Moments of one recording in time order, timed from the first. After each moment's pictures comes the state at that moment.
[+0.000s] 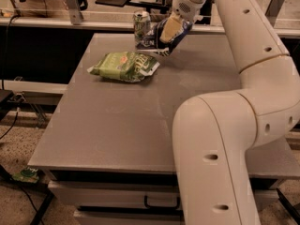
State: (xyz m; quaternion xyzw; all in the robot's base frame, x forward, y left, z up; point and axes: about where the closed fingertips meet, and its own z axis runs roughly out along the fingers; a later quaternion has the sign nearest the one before) arm 0.794 -0.083 0.923 -0.55 0.79 0.02 0.28
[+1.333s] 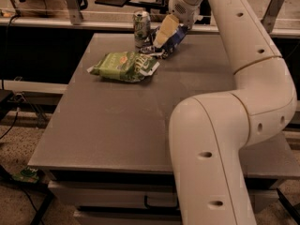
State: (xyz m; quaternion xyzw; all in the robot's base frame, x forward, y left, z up) arm 0.811 -0.074 0.919 -0.53 0.79 0.02 0.30
